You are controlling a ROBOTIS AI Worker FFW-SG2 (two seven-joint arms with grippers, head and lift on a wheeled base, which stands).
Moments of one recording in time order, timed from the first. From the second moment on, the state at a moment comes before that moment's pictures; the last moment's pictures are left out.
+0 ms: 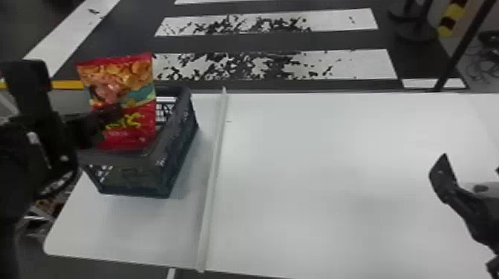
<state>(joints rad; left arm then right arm) 0.06 0.24 0.42 -2.28 0.21 1.22 -0.21 0.64 -0.33 -0.02 -2.12 -0.39 0.04 -0.24</state>
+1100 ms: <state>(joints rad) 0.28 0.16 0.41 -2.19 0.17 0.45 -0.29 0.64 -0.30 -0.01 -2.13 -0.37 0.04 -0.24</state>
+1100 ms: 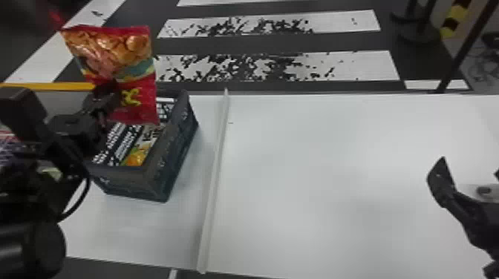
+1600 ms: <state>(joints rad) 0.26 0.11 0.38 -2.36 0.34 0.81 -0.38 0.60 -0.30 -0.01 -2.12 -0.38 0.09 -0.24</state>
